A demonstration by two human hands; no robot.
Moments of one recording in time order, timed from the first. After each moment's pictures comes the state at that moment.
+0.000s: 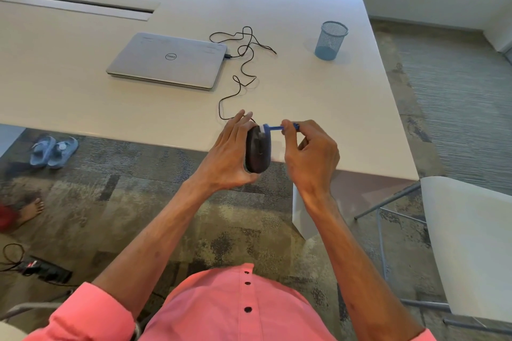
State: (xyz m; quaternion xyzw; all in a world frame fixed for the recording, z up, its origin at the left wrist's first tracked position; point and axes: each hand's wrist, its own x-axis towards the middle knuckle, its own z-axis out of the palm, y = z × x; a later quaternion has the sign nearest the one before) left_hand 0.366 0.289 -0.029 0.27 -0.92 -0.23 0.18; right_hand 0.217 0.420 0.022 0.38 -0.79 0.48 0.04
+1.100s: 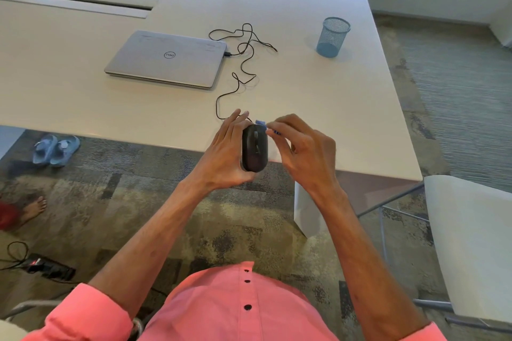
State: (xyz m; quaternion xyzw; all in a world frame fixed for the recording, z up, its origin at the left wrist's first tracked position) left_hand 0.368 0.278 -0.037 0.27 -0.91 -0.24 0.18; right_hand 0.192 0.412 0.025 0.60 -0.71 0.34 0.14
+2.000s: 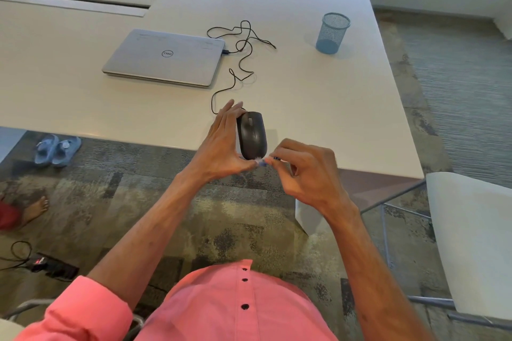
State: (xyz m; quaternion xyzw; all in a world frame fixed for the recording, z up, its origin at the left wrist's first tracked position) left_hand 0.360 0.265 -0.031 0.30 -0.89 -0.26 0.20; right_hand 0.187 0.442 0.010 0.66 -0.68 0.31 0.04
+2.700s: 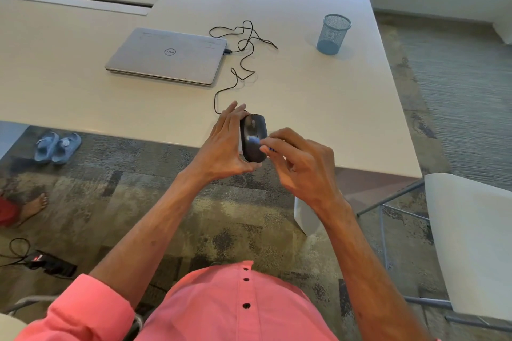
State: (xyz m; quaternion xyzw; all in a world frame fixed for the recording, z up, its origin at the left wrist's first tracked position) left_hand 0.365 0.271 -0.031 0.29 -0.91 -0.25 0.17; right_hand 0.202 0.439 0.017 0.66 -0.65 0.35 0.13
